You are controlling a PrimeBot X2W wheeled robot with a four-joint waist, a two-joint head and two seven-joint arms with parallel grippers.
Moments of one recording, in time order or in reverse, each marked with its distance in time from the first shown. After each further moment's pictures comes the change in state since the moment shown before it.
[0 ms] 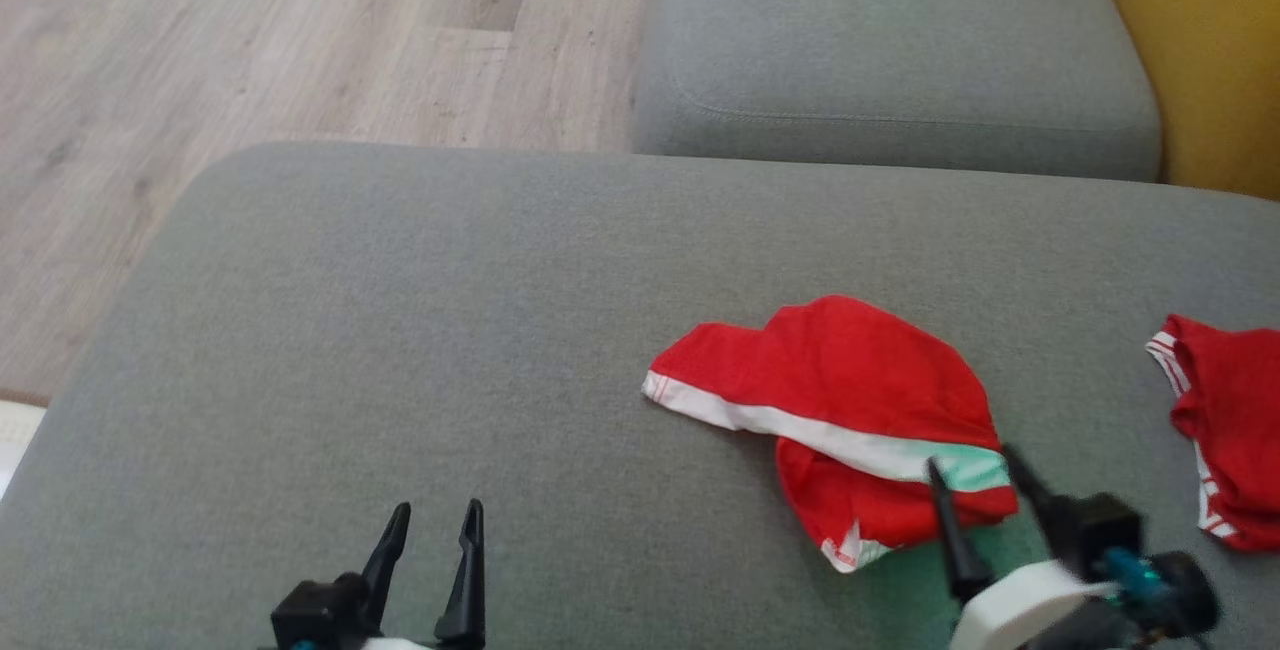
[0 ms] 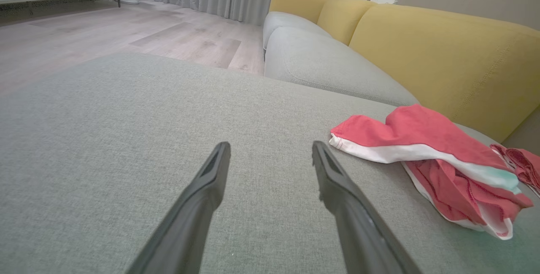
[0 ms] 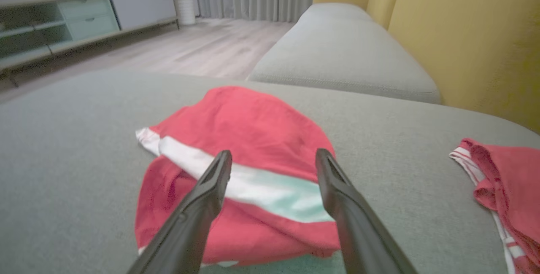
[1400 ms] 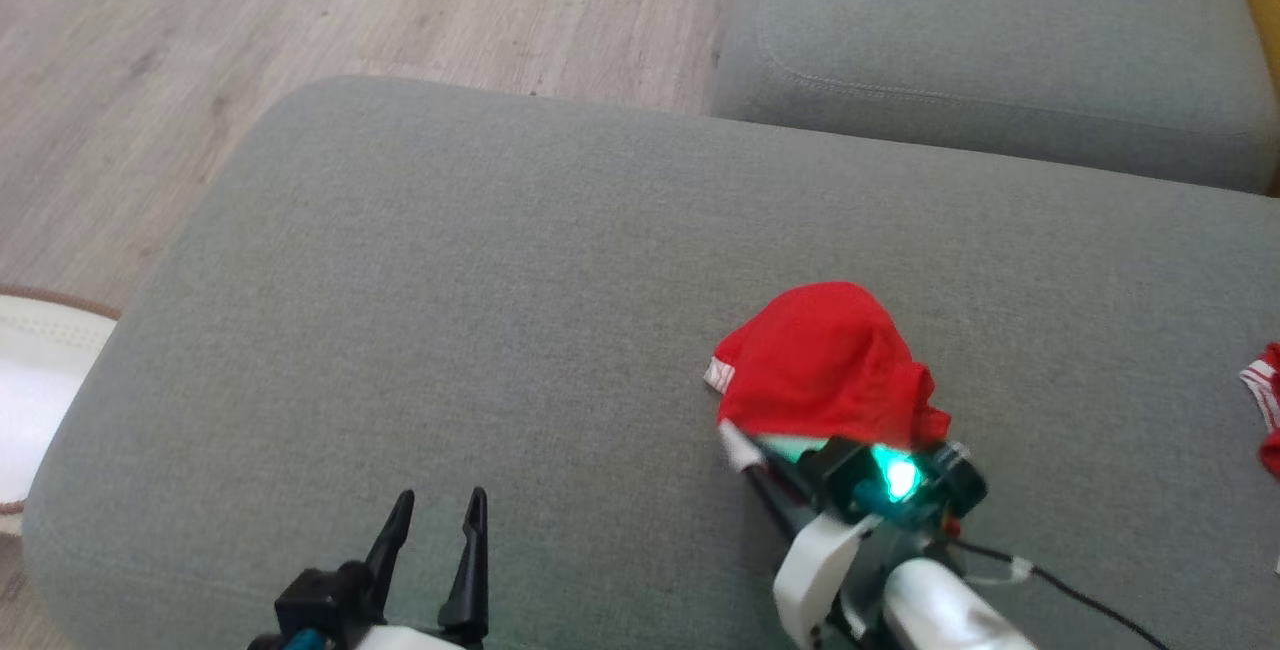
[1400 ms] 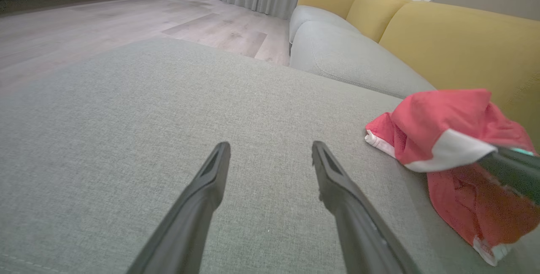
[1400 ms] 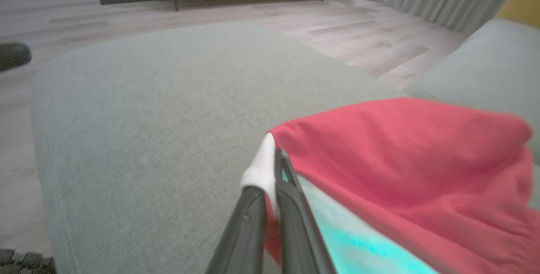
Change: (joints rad) left arm -0.017 -0.002 -0.007 0.007 0.001 0.000 0.000; right arm -0.351 -0.011 0.485 0.368 -0.017 0.000 -0.059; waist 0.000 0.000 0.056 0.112
